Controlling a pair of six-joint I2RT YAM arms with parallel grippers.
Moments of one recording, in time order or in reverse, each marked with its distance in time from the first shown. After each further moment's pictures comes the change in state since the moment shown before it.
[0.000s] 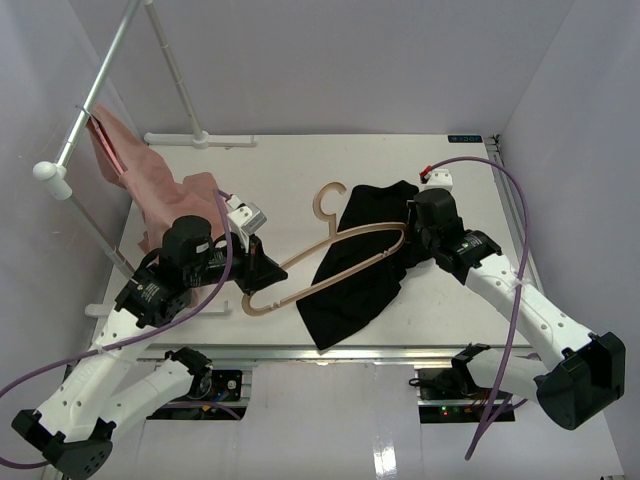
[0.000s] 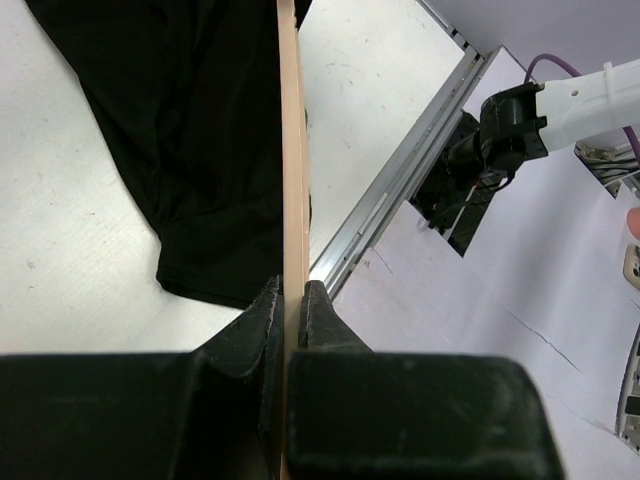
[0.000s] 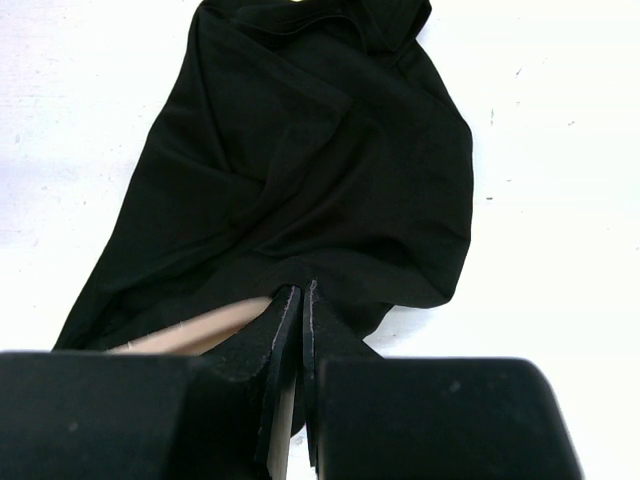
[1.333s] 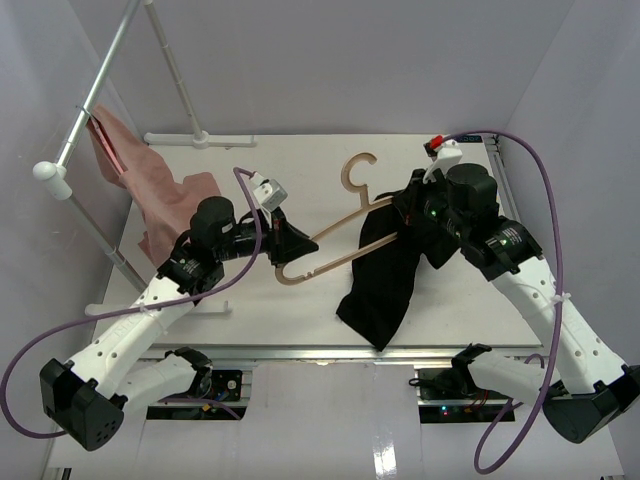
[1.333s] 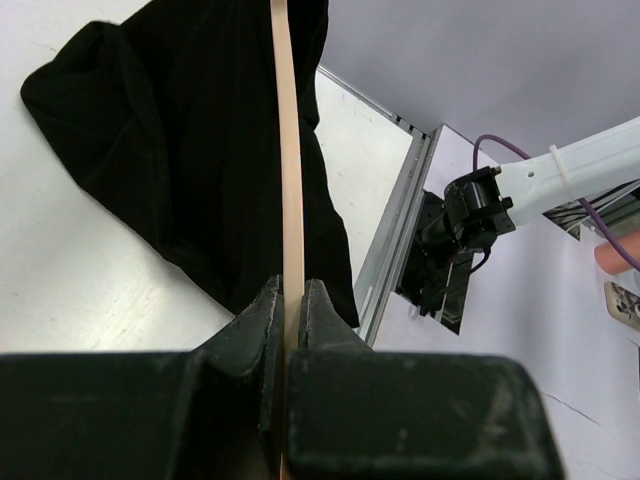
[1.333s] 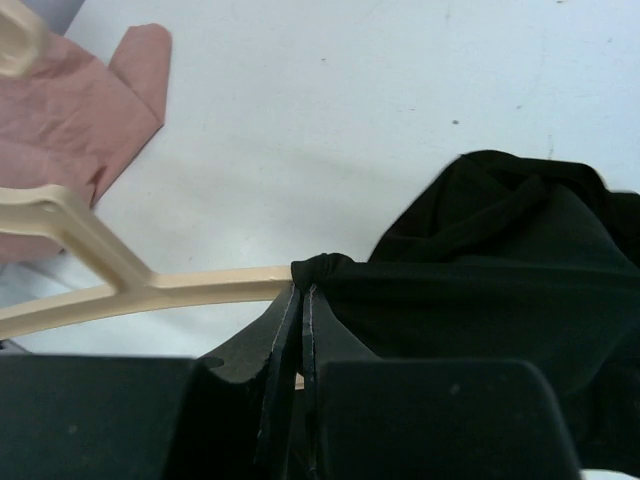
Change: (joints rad) left arm -0.001 0.216 -0.065 0.515 0.139 -0.068; right arm -0.001 -0.072 0.283 -0.095 -0.352 -0.080
